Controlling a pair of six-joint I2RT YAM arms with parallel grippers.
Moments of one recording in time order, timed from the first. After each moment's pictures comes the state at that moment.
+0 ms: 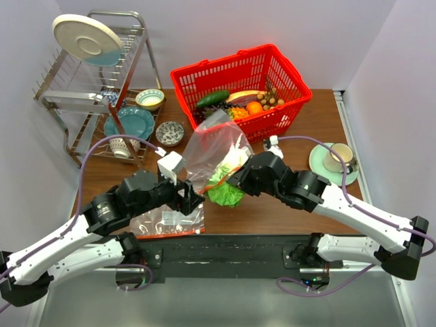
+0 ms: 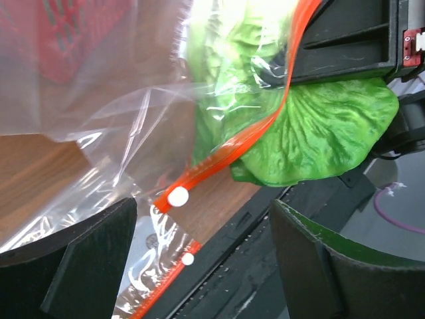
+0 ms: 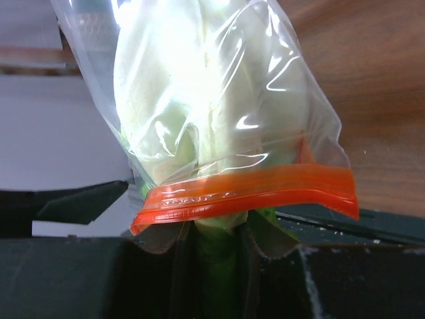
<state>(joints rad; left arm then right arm) -0.98 0.69 0.84 -0.57 -0.09 -0.40 1.01 1.09 1.08 -0.66 0.27 1.30</state>
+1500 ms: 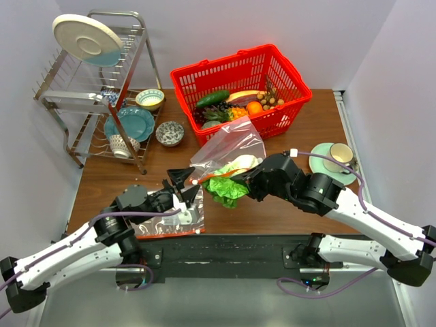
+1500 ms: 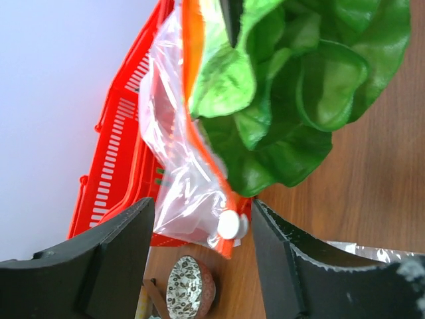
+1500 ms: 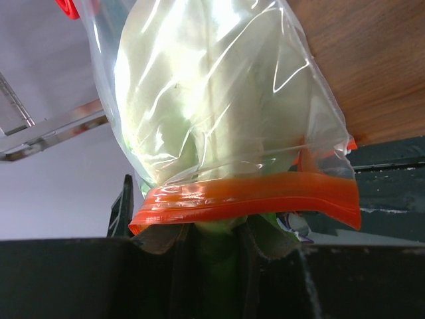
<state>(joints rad) -0.98 0.54 0.54 -0.10 0.03 0.91 1.01 1.00 1.09 -0.78 0.24 1.78</state>
